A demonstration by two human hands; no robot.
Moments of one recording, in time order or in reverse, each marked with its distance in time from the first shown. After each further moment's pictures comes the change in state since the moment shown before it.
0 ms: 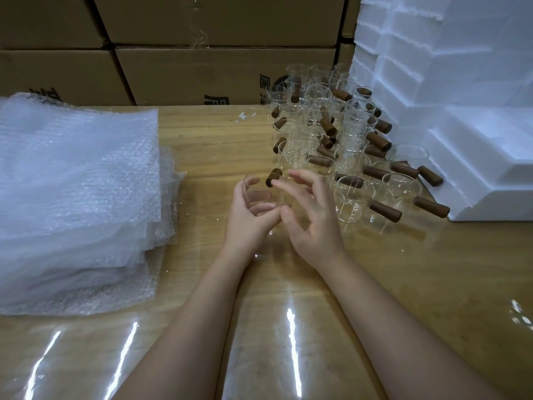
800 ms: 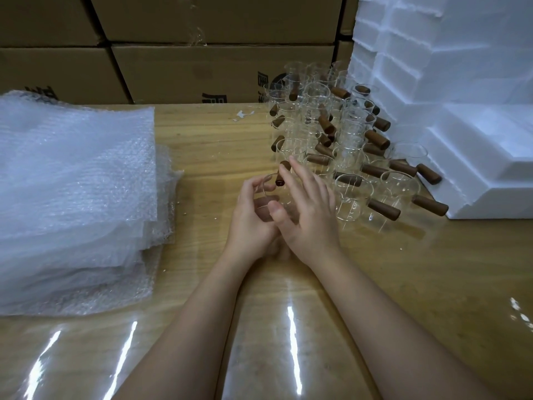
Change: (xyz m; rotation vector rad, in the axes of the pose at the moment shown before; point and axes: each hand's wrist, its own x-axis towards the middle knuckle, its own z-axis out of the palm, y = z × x) left_hand 0.000 -0.013 0.003 0.241 -0.031 0.234; right_hand 0.000 0.001 0.007 -0.264 -0.105 0.121
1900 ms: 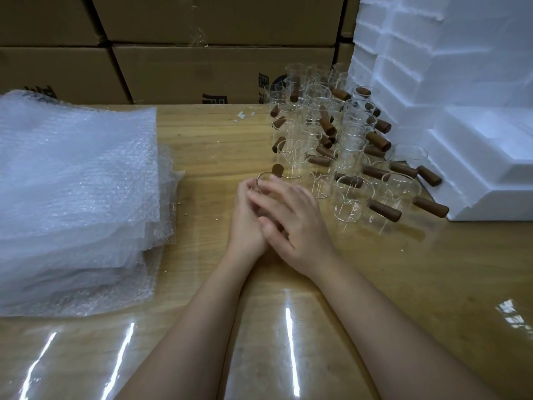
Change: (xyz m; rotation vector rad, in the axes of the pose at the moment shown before) left_hand 0.003 0.004 -0.001 0.021 0.056 -0.040; right_hand -0.003 -0.007 0.002 0.114 0.001 -0.339
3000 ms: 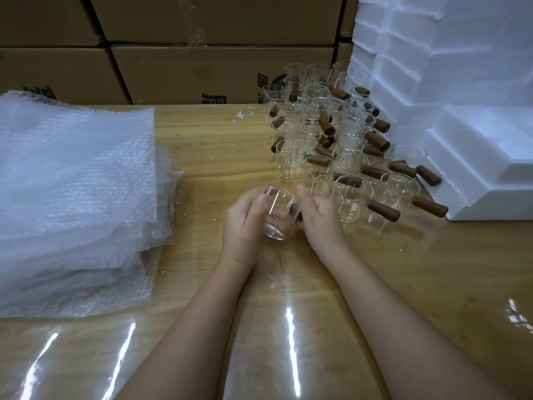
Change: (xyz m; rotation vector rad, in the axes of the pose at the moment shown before) left_hand -0.009 0.009 -0.005 -0.292 -0.027 -0.023; right_hand -0.001 0.026 -0.001 0.643 0.051 0.802
